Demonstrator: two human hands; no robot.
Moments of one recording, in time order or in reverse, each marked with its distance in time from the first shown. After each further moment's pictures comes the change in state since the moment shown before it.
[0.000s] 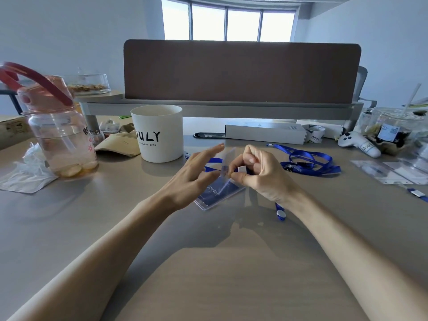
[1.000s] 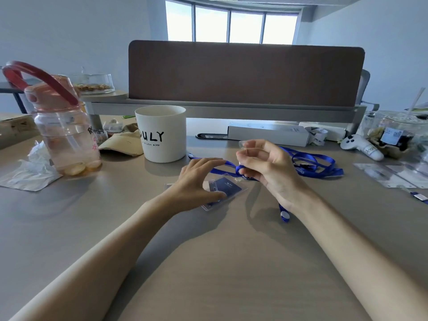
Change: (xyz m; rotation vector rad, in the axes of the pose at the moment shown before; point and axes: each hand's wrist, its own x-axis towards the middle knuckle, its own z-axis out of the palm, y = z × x) left_hand 0.003 -0.016 0.005 0.321 -0.030 -0.032; right_hand 0.004 -0.005 0.002 0.368 0.244 0.162
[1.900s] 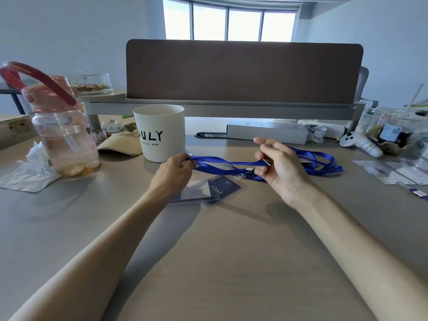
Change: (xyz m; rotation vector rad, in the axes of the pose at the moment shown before) left_hand 0.010 -0.018 -0.014 -0.129 0.287 -0.497; right_hand 0.012 0.002 -0.012 0.239 0.133 0.116
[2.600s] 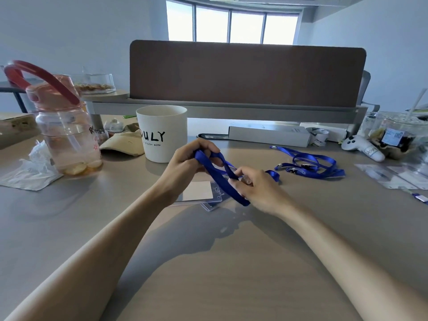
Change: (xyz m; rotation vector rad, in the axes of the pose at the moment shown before) left_hand -0.027 0.033 -0.017 -0.733 -0.235 0.330; right_hand -0.003 0.039 0.003 -1.002 -0.273 -0.165
